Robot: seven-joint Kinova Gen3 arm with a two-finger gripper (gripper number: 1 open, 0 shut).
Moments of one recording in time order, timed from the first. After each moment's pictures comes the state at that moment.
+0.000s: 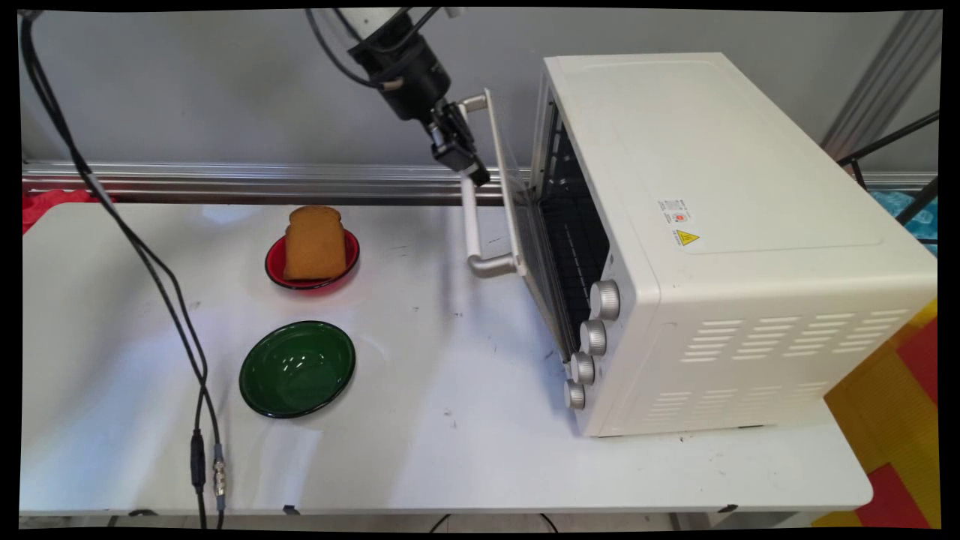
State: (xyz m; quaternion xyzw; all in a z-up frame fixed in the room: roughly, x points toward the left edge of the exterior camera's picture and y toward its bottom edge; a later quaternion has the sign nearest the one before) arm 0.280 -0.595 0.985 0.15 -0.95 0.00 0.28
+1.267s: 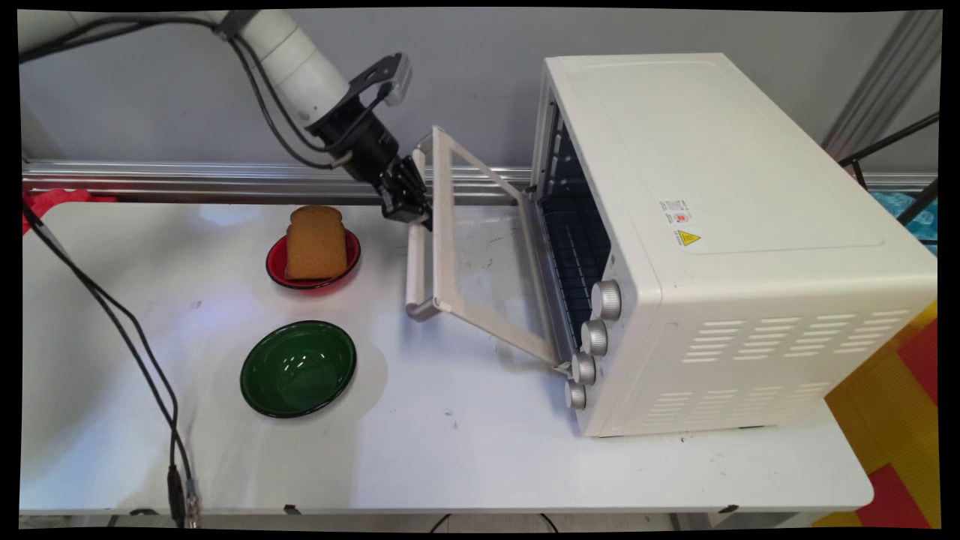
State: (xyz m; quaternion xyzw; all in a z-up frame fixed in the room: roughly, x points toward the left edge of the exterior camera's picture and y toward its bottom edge) arm 0.347 -0.569 0.897 0.14 -0.95 0.03 0.28
